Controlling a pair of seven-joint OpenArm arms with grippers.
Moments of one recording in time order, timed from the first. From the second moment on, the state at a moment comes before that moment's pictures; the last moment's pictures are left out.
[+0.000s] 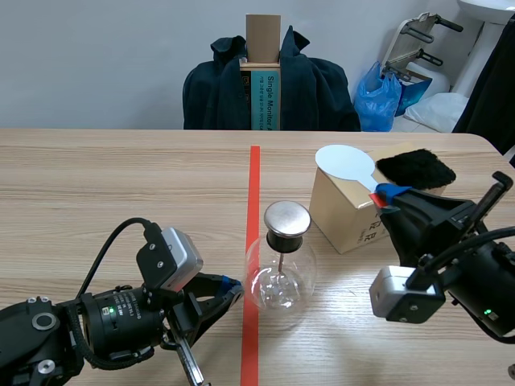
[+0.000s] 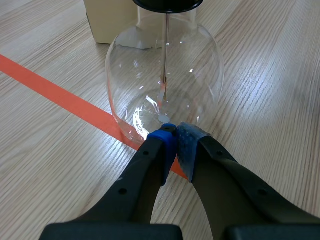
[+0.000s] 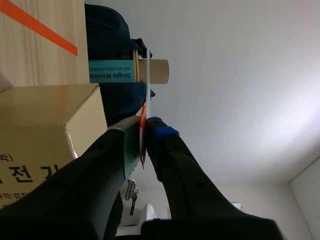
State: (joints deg) left arm 5.3 -25.4 33.0 73.4 -0.7 -26.8 -21.7; right arm -17.3 23.3 -4.2 77.7 -62.3 -31.7 40.8
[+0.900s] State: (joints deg) left arm 5.3 -25.4 33.0 73.4 -0.7 -26.8 -21.7; right arm -17.4 23.3 -4.2 77.5 -64.8 -33.0 54.0
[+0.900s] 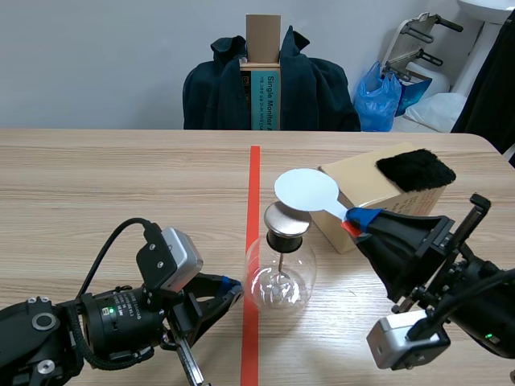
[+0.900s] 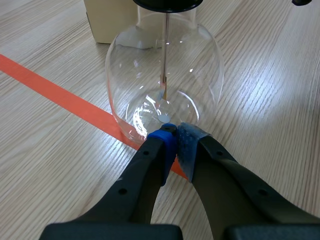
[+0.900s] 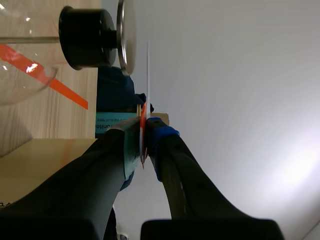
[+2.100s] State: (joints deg) left arm 5.3 -25.4 33.0 73.4 -0.7 -26.8 -21.7; right arm -17.9 23.3 -4.2 77.5 -65.2 -34.3 47.5
